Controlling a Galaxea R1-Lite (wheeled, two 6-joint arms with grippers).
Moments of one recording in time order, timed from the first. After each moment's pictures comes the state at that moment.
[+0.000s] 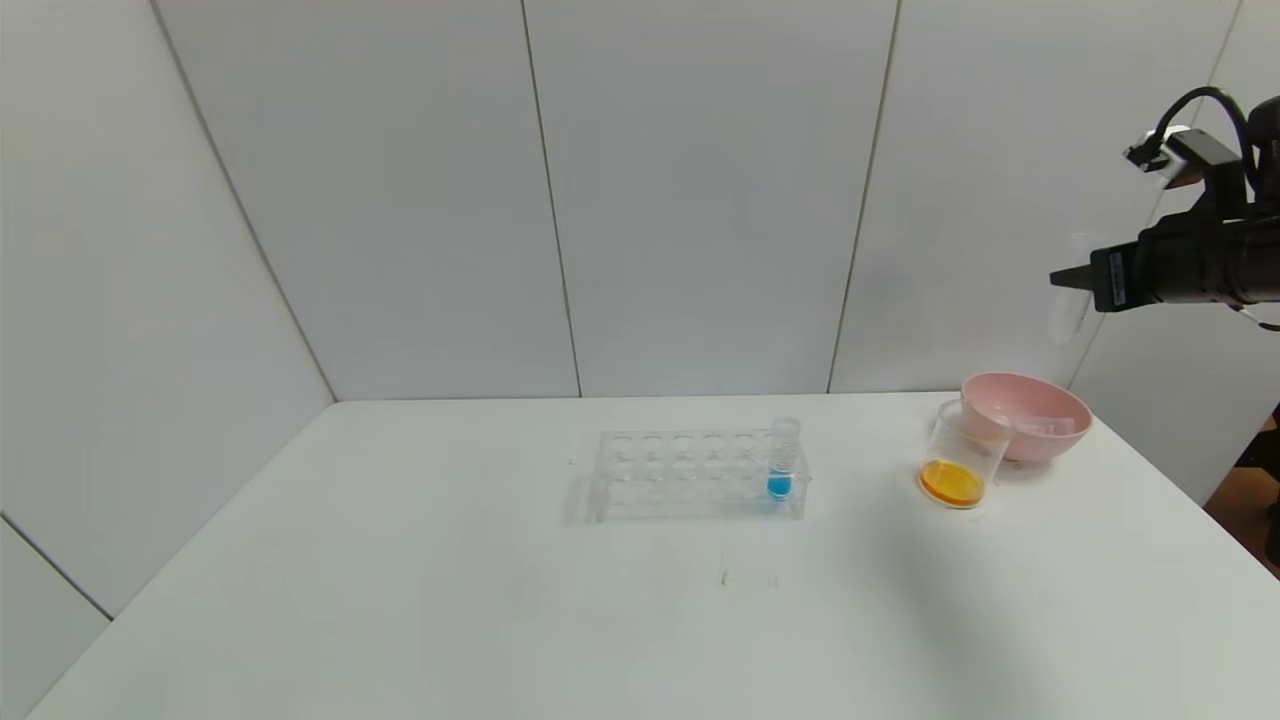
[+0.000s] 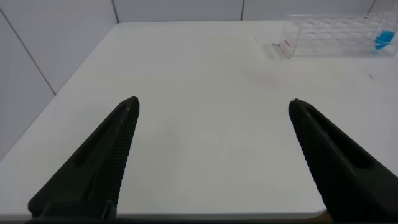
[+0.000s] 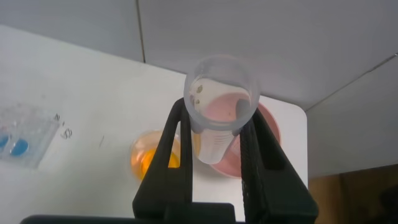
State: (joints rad) left arm 0.00 0.00 0.00 0.02 0.00 -0.02; right arm -0.10 1.87 -1.63 0.15 0.20 -0.23
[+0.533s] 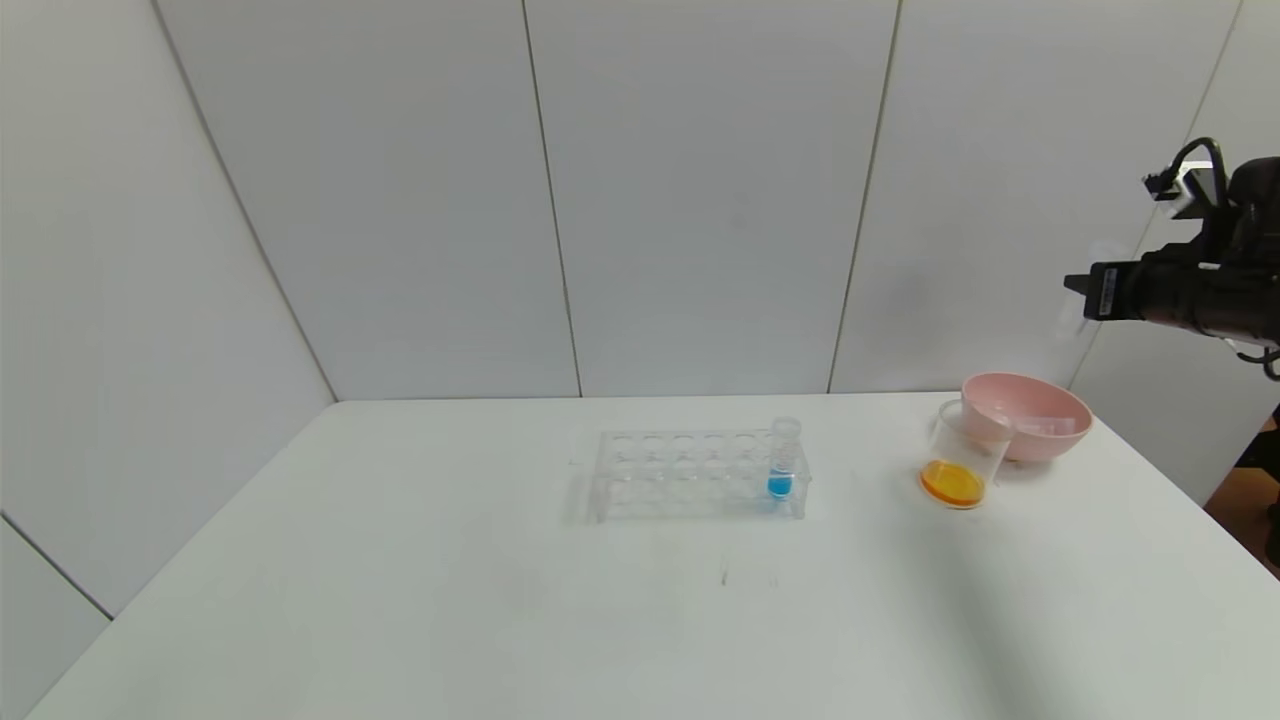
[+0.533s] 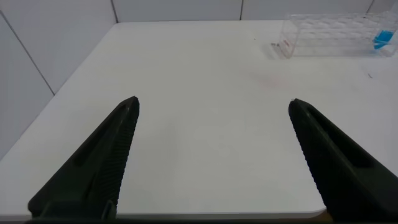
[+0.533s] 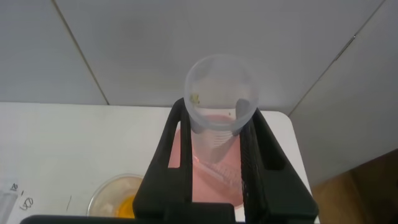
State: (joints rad) left arm 0.00 0.00 0.00 0.02 0.00 -0.02; right arm -0.16 1.94 -1.46 -0.25 0.11 -0.07
